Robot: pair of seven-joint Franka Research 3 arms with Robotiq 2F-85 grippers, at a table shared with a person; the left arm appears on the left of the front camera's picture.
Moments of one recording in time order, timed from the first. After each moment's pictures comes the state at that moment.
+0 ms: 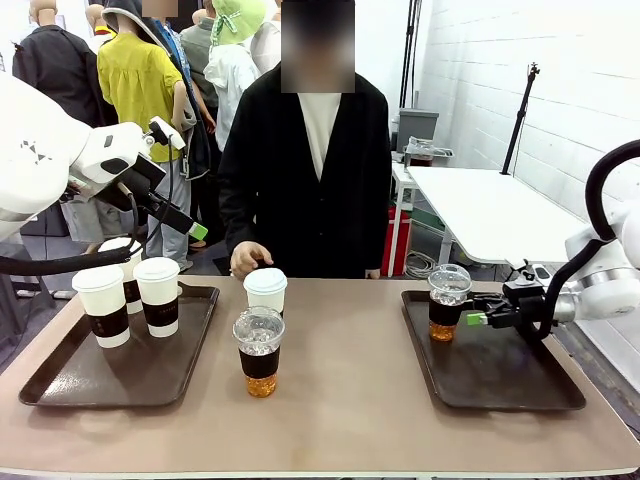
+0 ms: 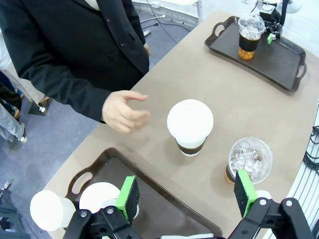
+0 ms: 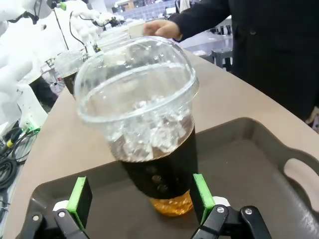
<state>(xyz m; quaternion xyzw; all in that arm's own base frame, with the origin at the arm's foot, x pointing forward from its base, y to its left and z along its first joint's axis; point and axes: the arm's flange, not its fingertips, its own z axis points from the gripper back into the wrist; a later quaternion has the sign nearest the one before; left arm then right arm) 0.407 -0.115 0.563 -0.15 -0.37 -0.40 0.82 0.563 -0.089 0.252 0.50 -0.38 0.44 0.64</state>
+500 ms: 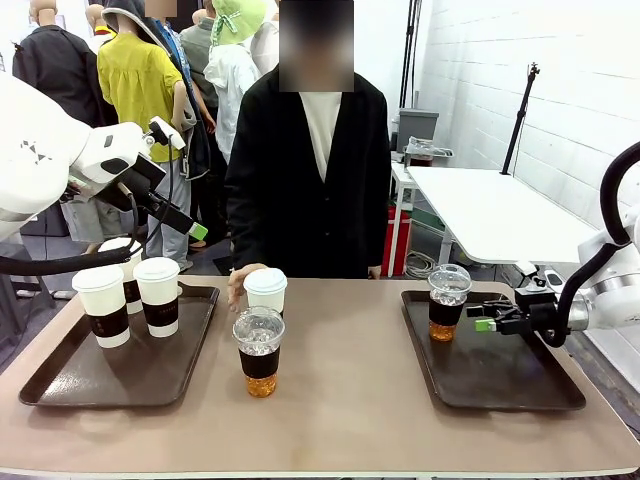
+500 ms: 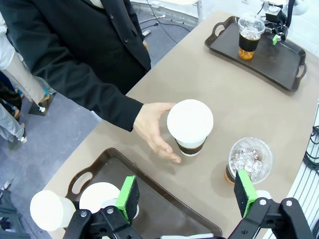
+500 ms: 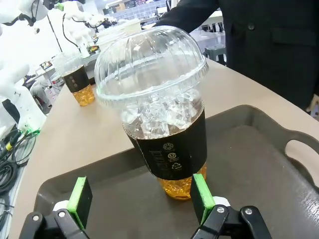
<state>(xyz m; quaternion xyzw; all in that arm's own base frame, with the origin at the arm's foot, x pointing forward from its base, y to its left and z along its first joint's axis) 0.407 -0.115 0.563 -0.15 -0.37 -0.40 0.82 0.543 -0.100 0.250 0.49 -0.38 0.43 0.66</state>
